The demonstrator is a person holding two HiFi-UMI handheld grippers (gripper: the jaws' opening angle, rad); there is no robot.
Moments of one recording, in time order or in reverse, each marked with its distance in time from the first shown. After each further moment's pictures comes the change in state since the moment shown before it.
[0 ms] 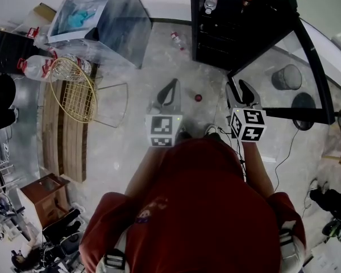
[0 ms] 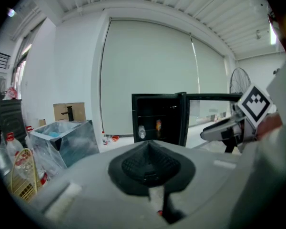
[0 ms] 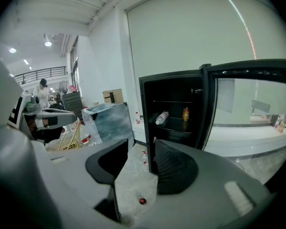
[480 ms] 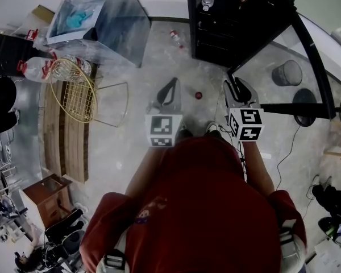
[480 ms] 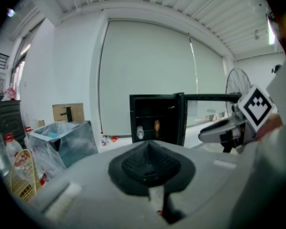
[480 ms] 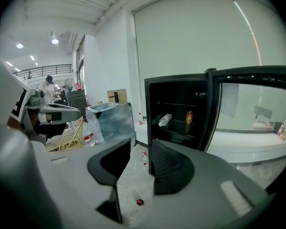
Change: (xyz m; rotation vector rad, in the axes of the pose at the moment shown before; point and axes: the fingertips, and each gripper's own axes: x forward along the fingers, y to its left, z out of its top) left arm -0.004 -0.011 0.001 0.006 -0.001 -0.011; right arm -0.005 0.009 -0.002 -0.063 -0.018 0.031
